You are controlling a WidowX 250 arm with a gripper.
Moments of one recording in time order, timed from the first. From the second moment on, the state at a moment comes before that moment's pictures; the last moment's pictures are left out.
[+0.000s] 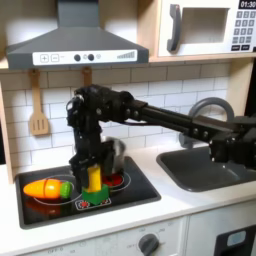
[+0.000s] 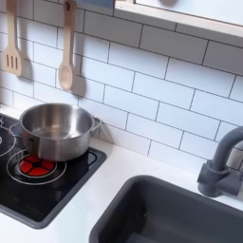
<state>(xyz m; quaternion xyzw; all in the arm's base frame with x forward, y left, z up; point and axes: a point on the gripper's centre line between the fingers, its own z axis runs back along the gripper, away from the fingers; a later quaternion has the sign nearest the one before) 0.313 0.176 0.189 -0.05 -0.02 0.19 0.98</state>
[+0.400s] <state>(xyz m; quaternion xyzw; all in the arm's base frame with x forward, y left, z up) 0.312 0.167 0.187 -0.06 -0.02 0.17 0.98</state>
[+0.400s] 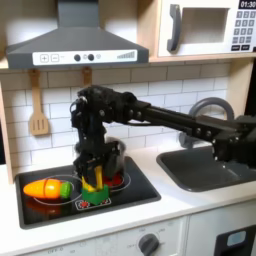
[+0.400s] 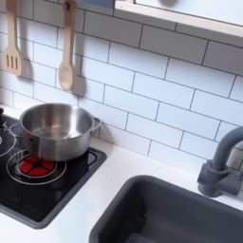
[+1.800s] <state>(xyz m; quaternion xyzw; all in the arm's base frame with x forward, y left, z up) 0.288 0.128 0.225 -0.04 -0.06 0.14 0.99</state>
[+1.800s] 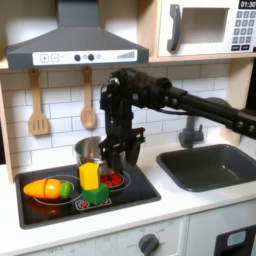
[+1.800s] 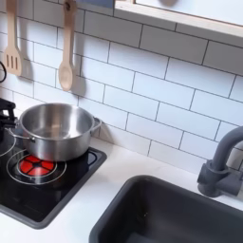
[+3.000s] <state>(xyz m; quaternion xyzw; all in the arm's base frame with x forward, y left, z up) 0.320 0.095 0.212 -0.08 -0.06 0.11 0.99</state>
